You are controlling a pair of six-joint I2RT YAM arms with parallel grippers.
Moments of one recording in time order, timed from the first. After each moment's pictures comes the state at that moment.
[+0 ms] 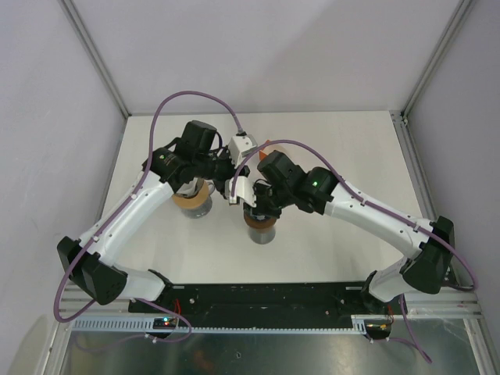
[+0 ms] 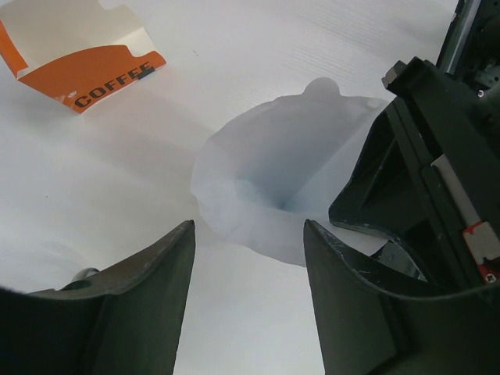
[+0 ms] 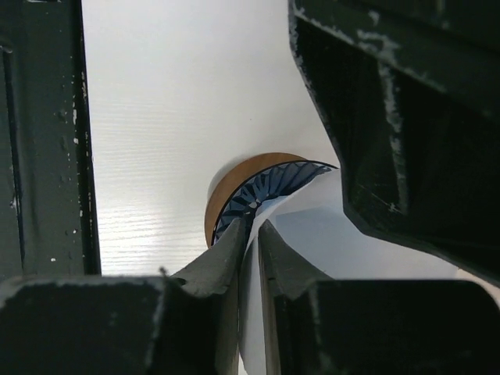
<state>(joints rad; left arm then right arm) -0.57 1.36 1.43 -0.84 0.53 0.33 0.97 1.49 1.45 -0.78 -0.29 -0.59</state>
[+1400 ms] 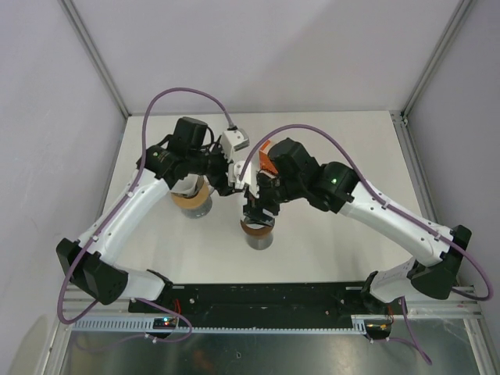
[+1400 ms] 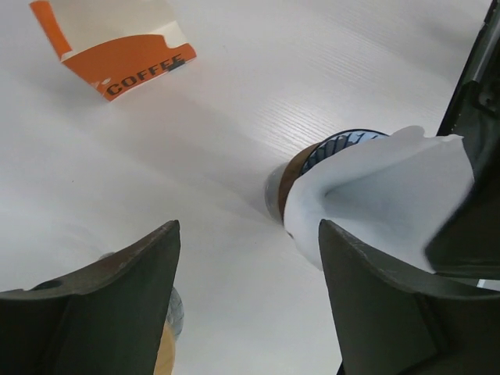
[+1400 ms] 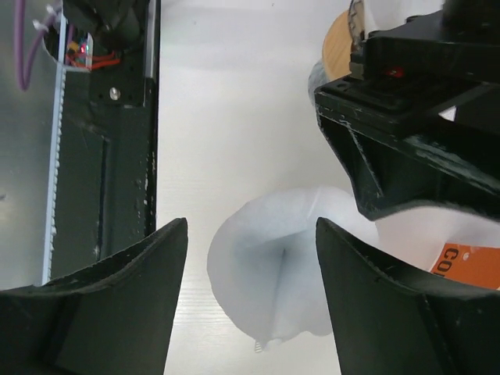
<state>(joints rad) -0.51 1.36 1.43 -0.84 0.53 0.35 0.98 1.44 1.56 -0.78 -0.45 -0.47</state>
